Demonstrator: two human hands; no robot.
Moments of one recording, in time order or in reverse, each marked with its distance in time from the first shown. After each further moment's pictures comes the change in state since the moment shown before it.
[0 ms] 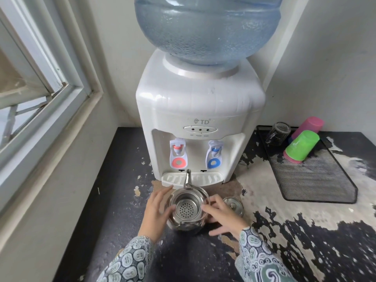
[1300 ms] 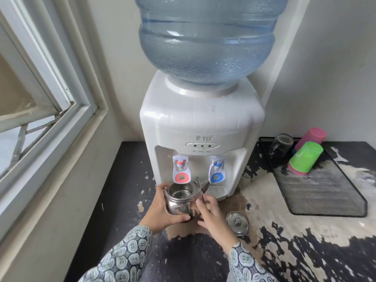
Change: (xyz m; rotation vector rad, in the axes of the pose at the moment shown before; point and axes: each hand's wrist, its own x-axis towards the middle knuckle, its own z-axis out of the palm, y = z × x) left_hand 0.050 0.009 -0.019 -0.021 -0.233 -0.026; right_hand 0.004 -0.031 0.036 0.090 0.156 -0.324
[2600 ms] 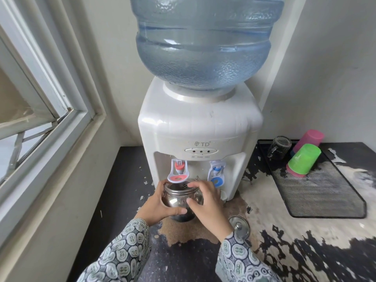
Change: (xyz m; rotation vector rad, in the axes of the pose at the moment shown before) left_hand 0.024 0.008 -0.022 -0.020 -0.071 -0.045; right_hand 0.004 -0.057 0.008 -0.492 0.191 -0.317
